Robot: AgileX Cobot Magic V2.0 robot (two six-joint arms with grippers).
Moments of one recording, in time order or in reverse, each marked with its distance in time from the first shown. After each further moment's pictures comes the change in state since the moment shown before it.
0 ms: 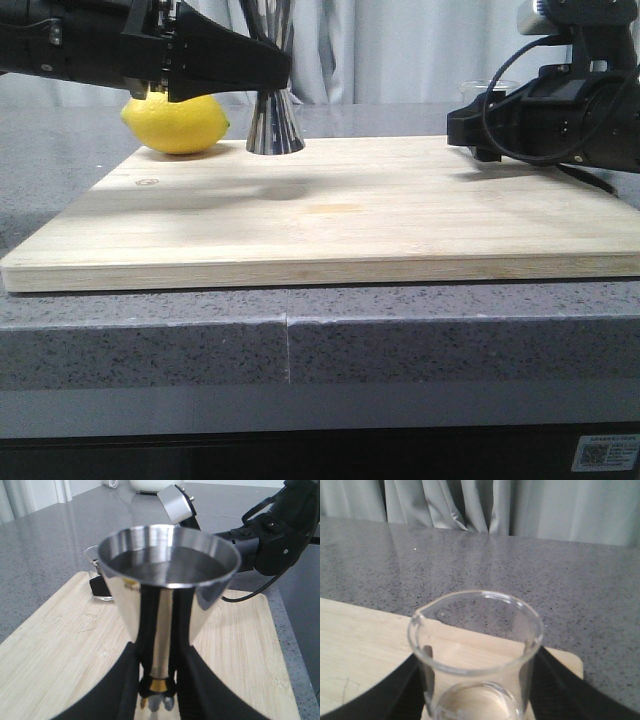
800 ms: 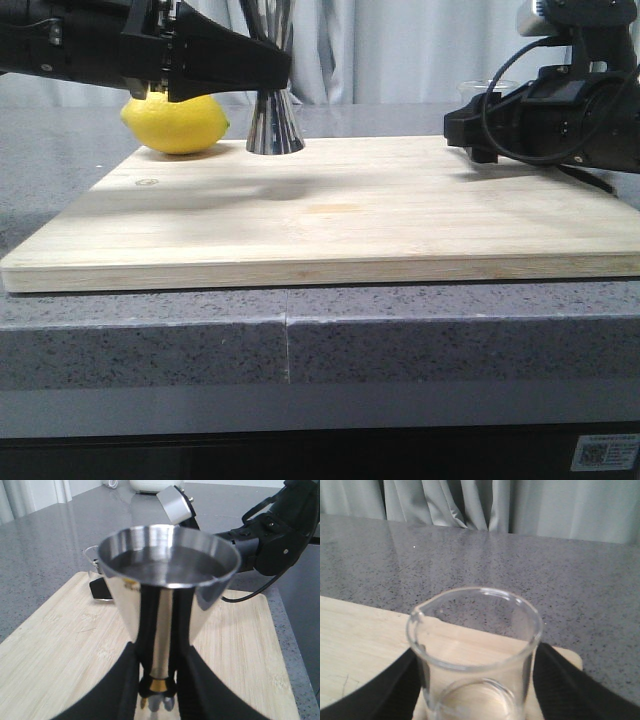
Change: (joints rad) left arm 0.000 0.000 0.000 0.000 0.000 0.000; right arm 0.000 0.000 0.000 0.000 0.004 0.000
